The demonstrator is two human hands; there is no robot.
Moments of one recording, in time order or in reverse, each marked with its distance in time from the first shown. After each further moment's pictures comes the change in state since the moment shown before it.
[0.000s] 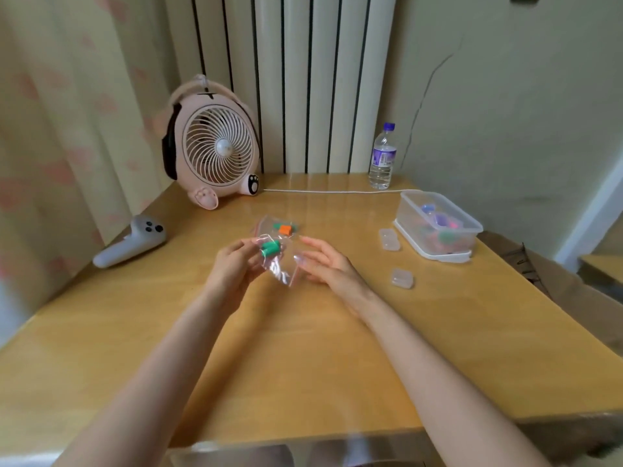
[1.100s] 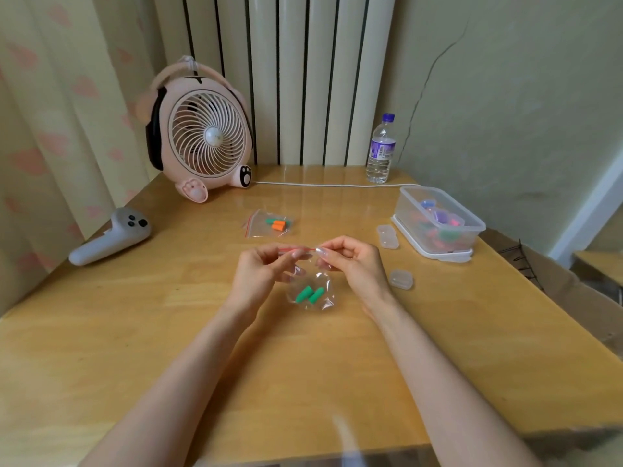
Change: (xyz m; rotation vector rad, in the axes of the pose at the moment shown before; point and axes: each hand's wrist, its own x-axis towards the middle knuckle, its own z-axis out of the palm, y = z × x) left_hand 0.003 -0.031 0.026 0.271 -0.193 0.260; right_hand -0.001 -0.003 -0.021 -0.002 0.270 -0.115
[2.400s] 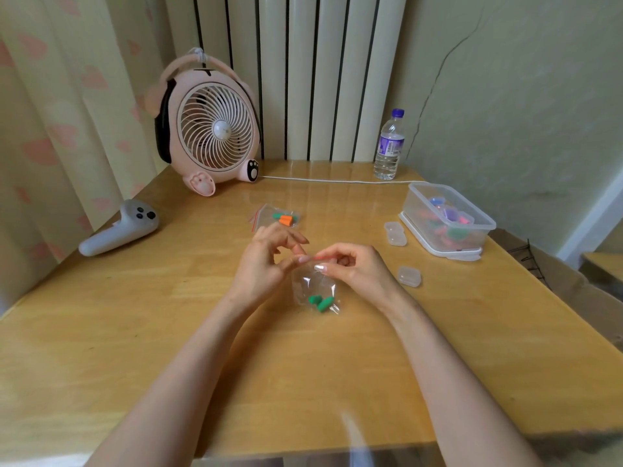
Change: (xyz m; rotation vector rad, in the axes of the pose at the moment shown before) left_hand 0.007 -0.004 -0.017 0.539 -0.047 0.342; right_hand -0.002 0.003 -0.005 -0.332 -0.186 -0.015
